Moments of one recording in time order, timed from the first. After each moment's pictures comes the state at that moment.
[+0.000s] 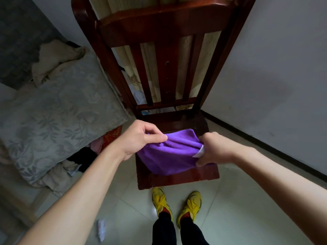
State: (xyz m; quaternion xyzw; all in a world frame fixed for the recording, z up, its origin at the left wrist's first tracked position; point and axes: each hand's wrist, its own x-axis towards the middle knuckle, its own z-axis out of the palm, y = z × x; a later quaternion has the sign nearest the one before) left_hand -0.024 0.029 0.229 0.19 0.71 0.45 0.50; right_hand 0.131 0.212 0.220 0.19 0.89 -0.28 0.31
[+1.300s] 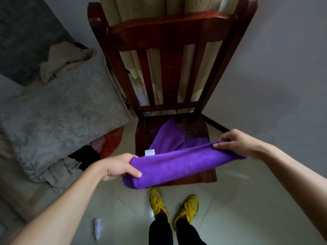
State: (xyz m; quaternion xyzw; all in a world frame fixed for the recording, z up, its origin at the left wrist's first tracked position) left_hand -0.021 -0.055 0.187 0.05 0.67 0.28 0.68; right_hand 0.164 0.280 0.211 0.30 0.81 -0.43 0.26
